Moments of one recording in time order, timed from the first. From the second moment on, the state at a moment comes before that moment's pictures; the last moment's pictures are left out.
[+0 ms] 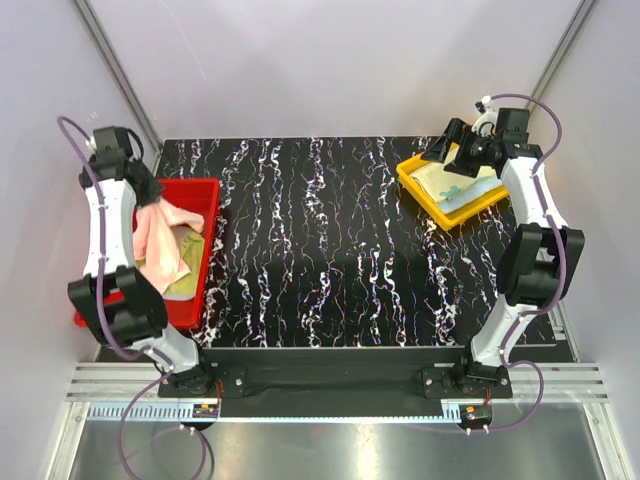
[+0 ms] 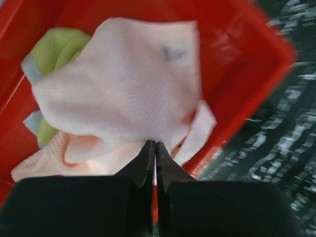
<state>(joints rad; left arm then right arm) 0.32 1.62 1.53 -0.88 -0.08 -0.38 -0.14 1.86 1.68 -0.52 -0.65 0.28</state>
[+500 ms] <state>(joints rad) -0.35 1.34 1.64 -0.63 0.44 -0.43 -0.07 1.74 1.69 -0.61 -0.62 0.31</state>
